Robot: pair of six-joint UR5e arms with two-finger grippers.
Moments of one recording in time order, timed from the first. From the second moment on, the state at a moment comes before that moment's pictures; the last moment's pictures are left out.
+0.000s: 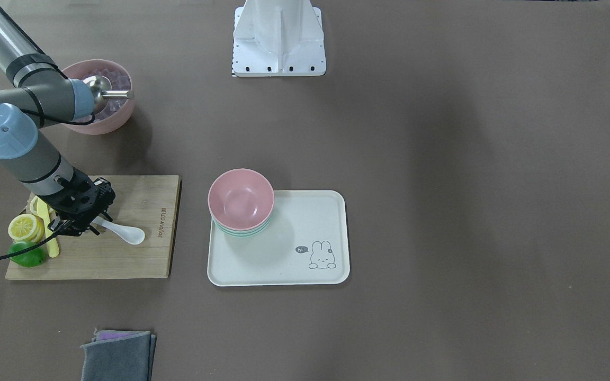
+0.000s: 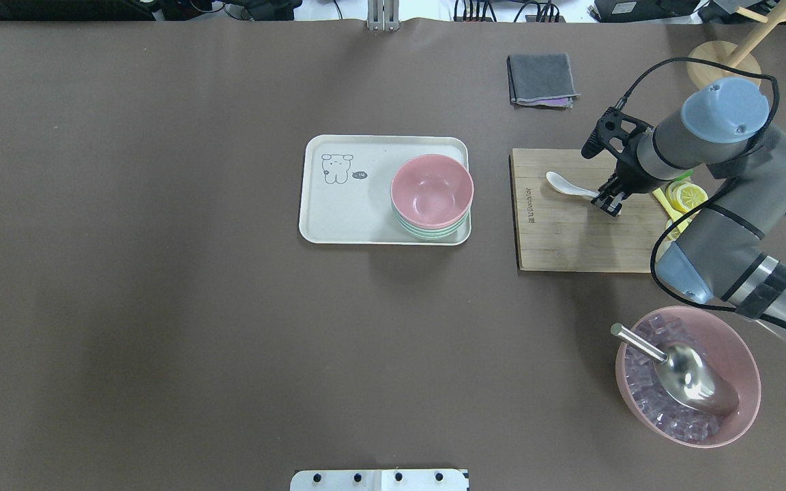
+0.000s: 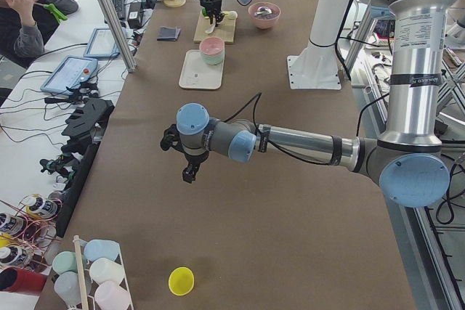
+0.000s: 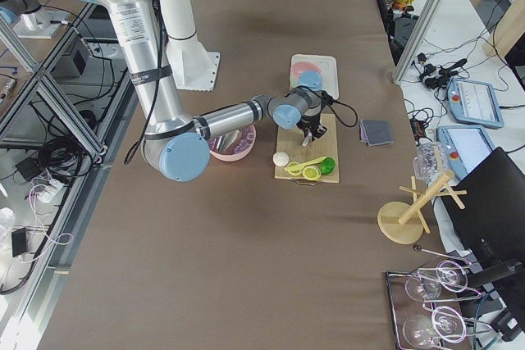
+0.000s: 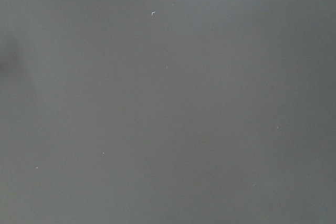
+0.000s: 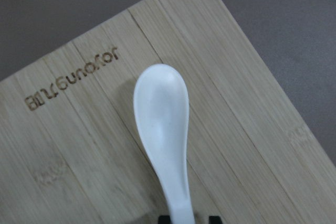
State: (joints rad) left arm -1.42 -1.56 -1.71 -1.77 -2.43 0.02; right arm 0.87 -1.26 1.53 -1.13 2.05 -0.03
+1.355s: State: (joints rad) left arm -1.42 -1.54 -1.72 -1.77 -2.43 0.02; right arm 0.84 -0.93 1.72 -1.61 2.15 0.71
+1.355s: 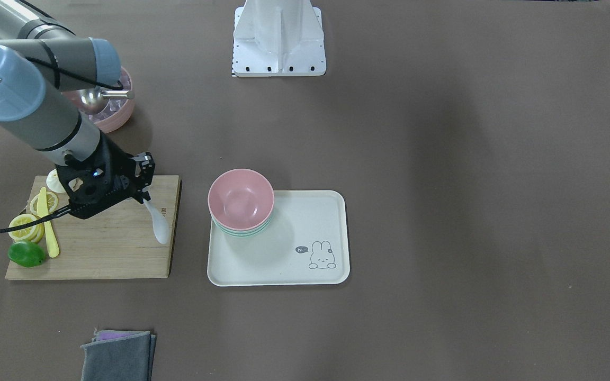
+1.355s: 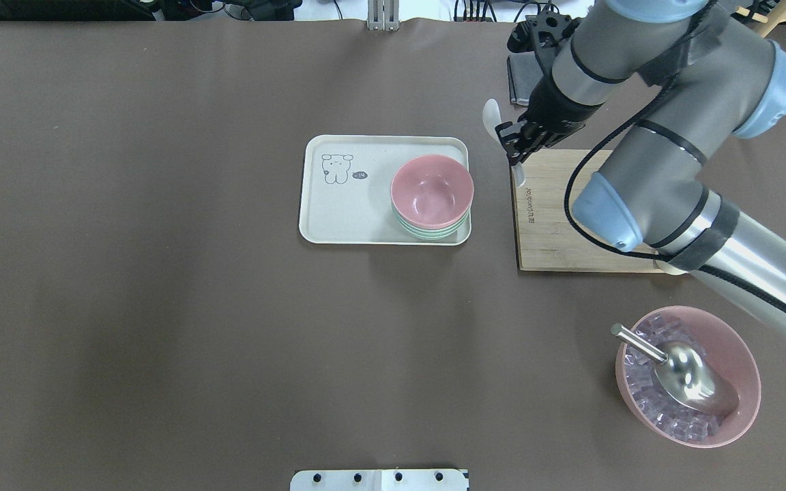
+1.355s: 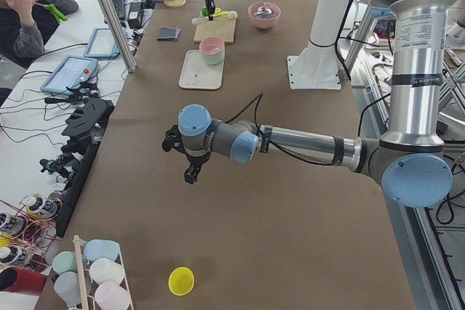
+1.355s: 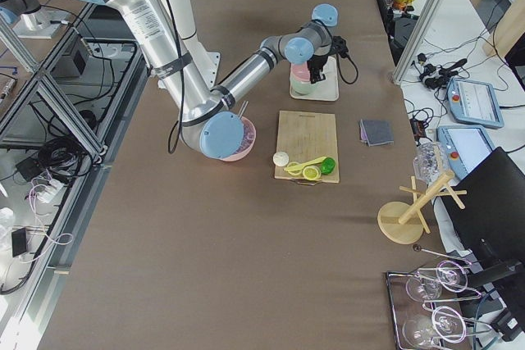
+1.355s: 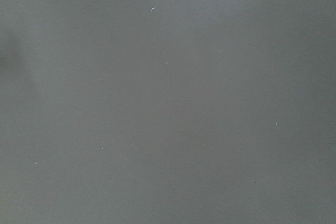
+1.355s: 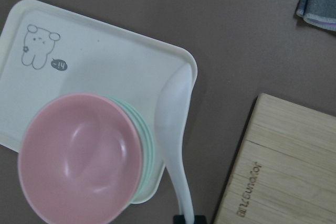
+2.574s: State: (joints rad) left arm -1.42 -1.54 -1.70 -1.77 -2.43 0.02; right arm 0.57 -0.80 1.69 -1.80 1.80 0.86
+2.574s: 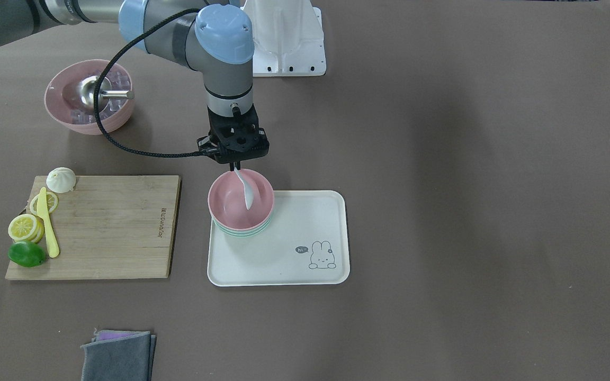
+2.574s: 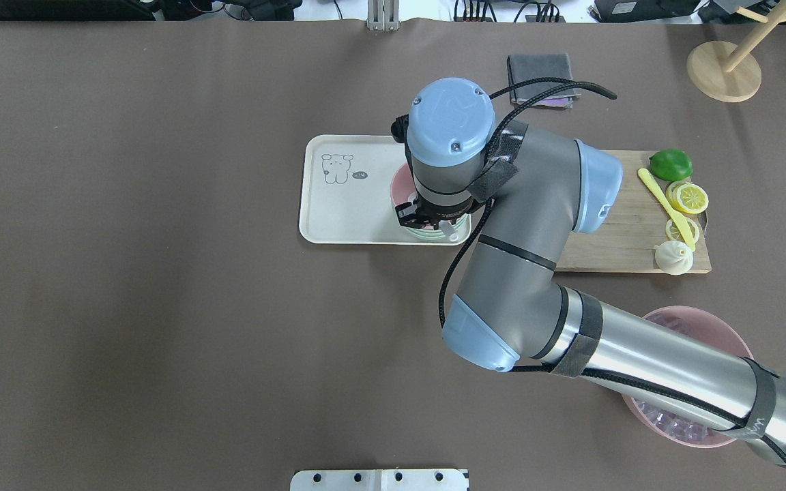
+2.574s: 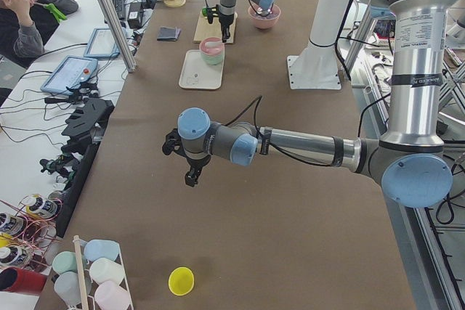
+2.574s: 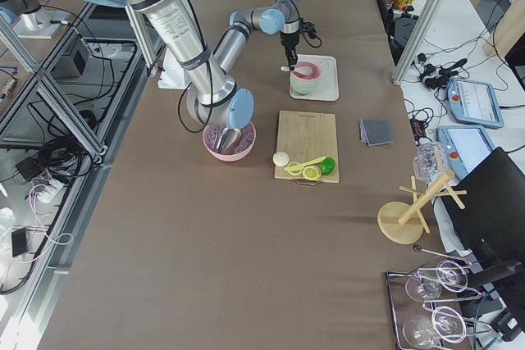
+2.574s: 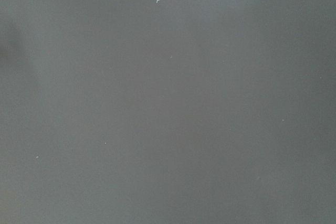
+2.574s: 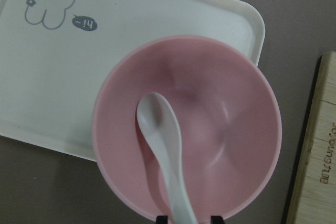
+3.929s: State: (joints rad) left arm -1.56 -1.43 -1.71 -1.64 -2.41 0.06; right arm 0.95 -0.98 1.70 -1.72 2.06 0.64
